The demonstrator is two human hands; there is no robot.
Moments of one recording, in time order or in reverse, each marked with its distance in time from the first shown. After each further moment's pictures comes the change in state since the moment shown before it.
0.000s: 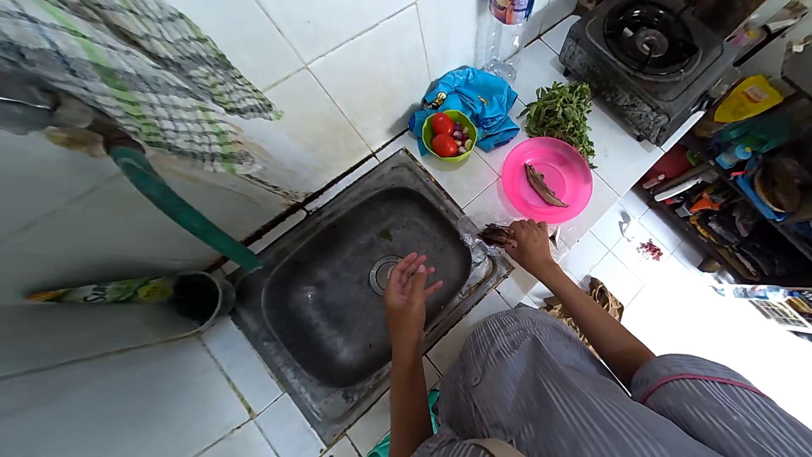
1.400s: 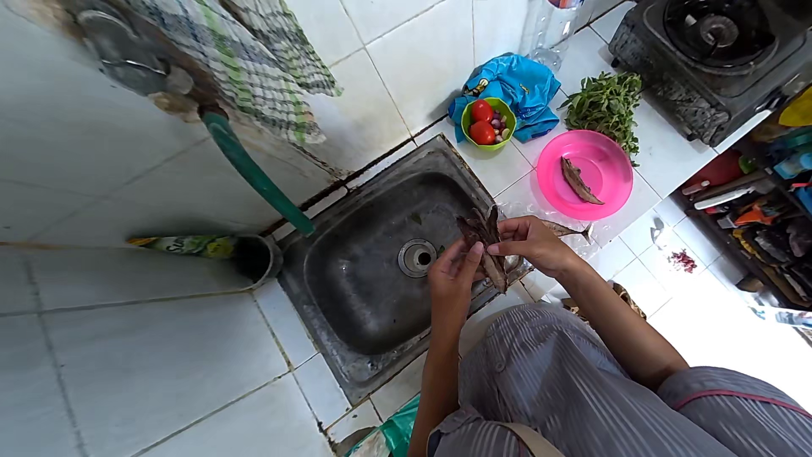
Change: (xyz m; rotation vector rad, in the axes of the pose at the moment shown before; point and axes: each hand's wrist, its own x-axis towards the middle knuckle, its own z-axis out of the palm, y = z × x) left_hand -0.024 0.030 0.017 -0.104 -0.107 0.166; right_hand -0.022 -0.100 -0.072 1.360 -0.469 -0.034
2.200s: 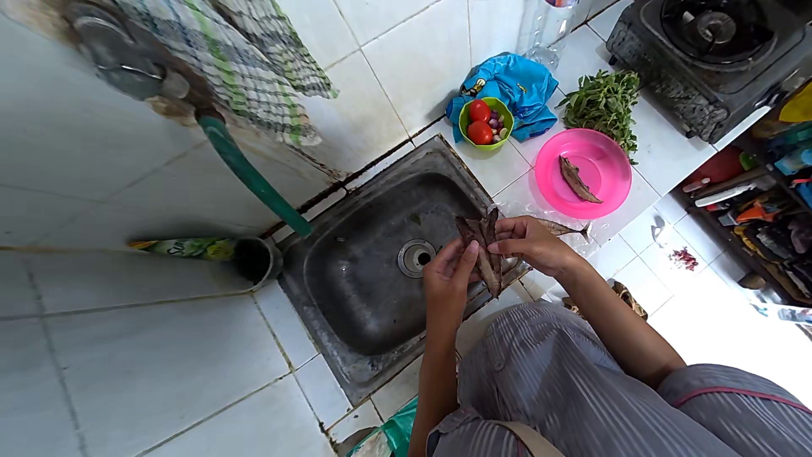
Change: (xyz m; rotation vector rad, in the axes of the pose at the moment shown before) left_hand 0.000 0.004 -0.004 0.034 -0.019 0.010; right_hand -0.001 -0.003 -0.001 0.044 -0.043 0.041
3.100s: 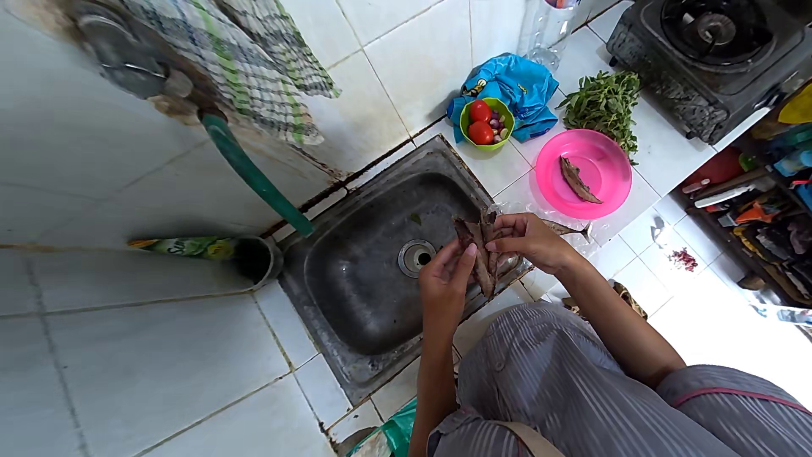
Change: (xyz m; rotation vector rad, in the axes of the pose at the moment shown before) left_hand -0.003 -0.001 -0.007 0.085 0.000 0.064; right_hand 0.001 -0.007 0.005 -0.025 0.061 0.044
